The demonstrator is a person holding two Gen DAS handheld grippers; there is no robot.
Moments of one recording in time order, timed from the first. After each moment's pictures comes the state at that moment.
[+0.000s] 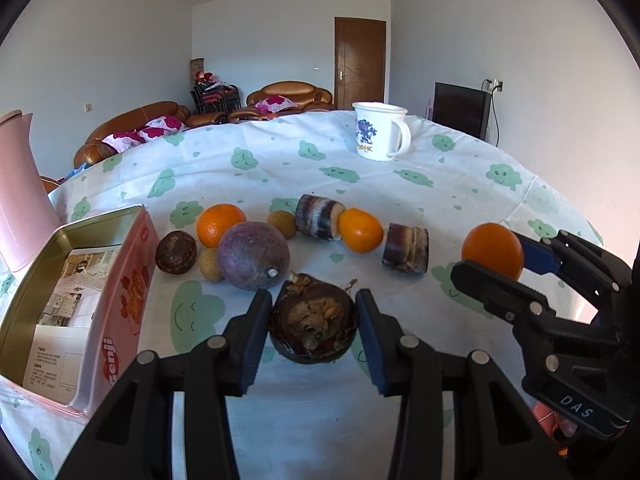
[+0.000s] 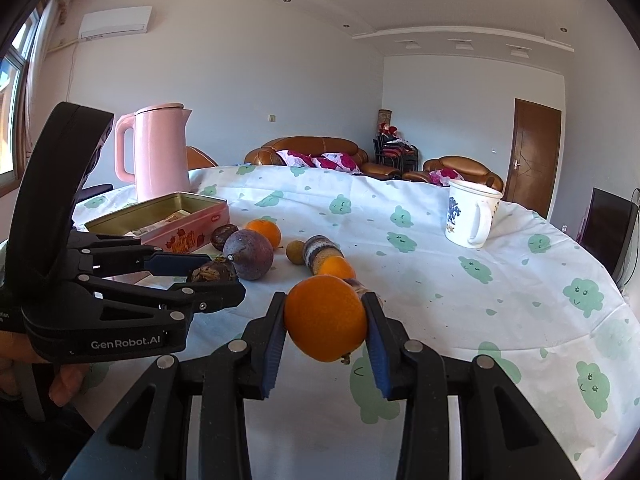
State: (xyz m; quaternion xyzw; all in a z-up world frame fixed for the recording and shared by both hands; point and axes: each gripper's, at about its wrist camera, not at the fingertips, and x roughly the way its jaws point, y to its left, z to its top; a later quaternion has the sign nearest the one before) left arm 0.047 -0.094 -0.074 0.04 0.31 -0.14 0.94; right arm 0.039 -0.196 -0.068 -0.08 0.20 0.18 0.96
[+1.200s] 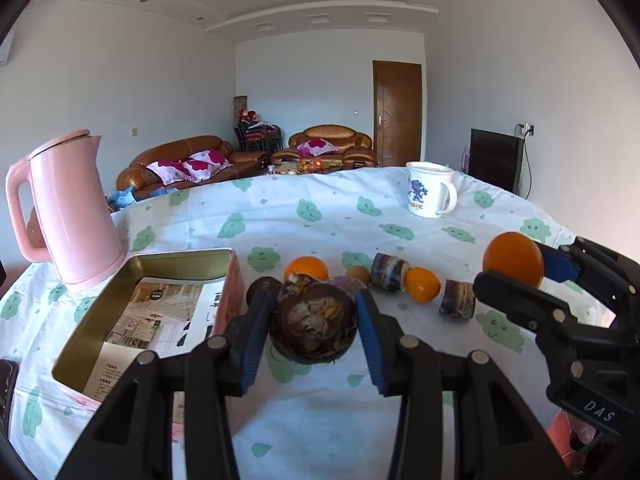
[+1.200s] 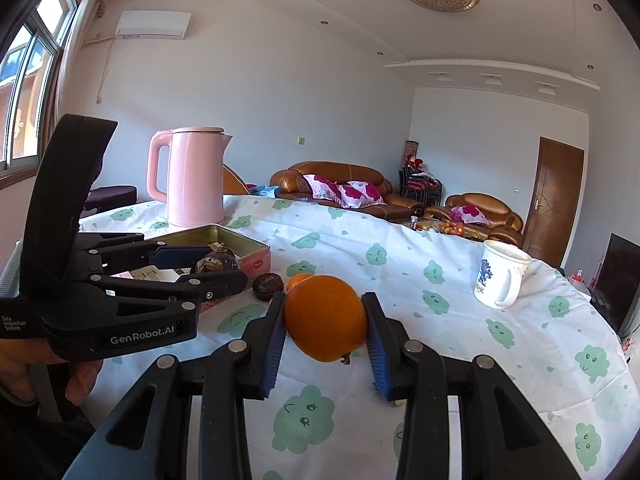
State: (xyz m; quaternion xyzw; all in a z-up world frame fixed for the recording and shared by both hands) left arm 0.029 -0.045 -0.042 0.02 0.23 -0.07 0.97; right arm 0.033 -0.152 -0.031 -0.11 0.14 0.23 0.96
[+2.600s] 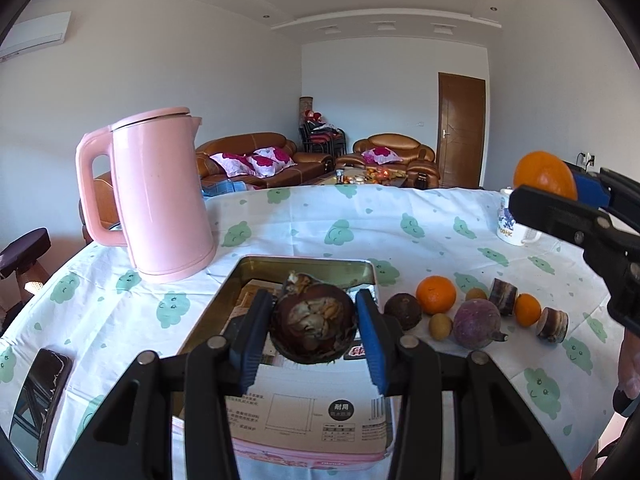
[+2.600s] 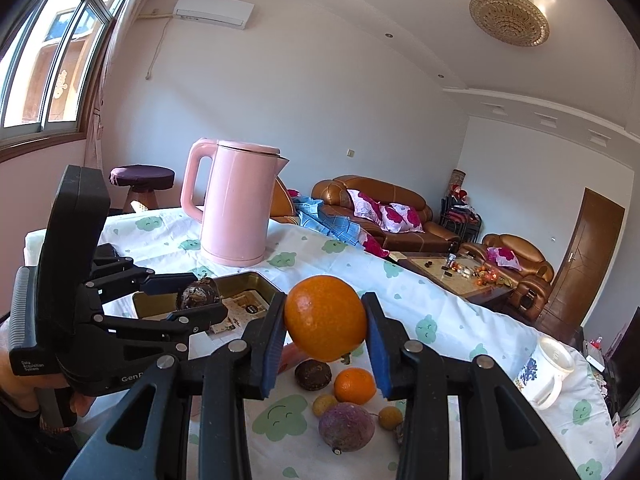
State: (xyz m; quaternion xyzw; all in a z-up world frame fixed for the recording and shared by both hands) left arm 0.041 0.054 -0.036 -0.01 0.22 0.05 0.97; right arm 0.077 -0.059 0.017 -0.18 0.12 0.30 0.93
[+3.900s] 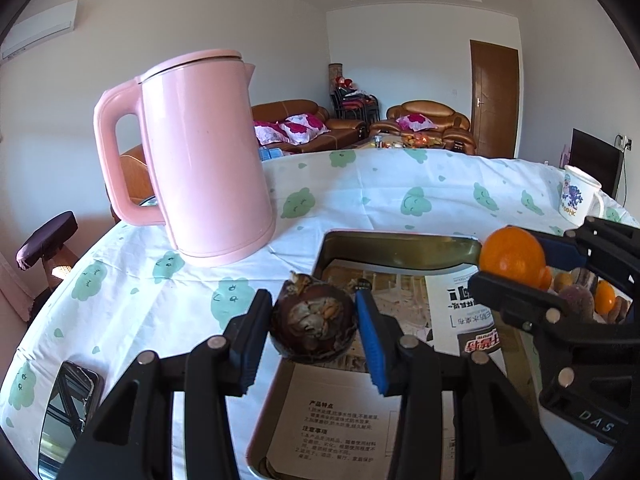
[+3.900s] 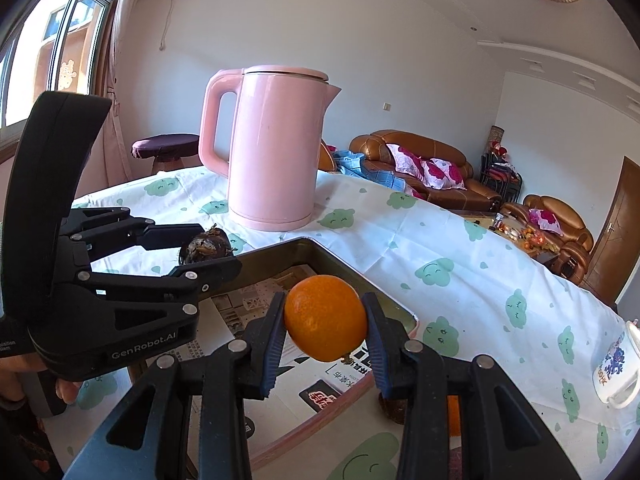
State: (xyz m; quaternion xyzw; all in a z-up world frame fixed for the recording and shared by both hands) left arm 0.081 0.119 -0.057 0.00 0.29 0.11 0.95; right arm 0.130 0.027 -0.041 -0.19 0.21 0.35 0.89
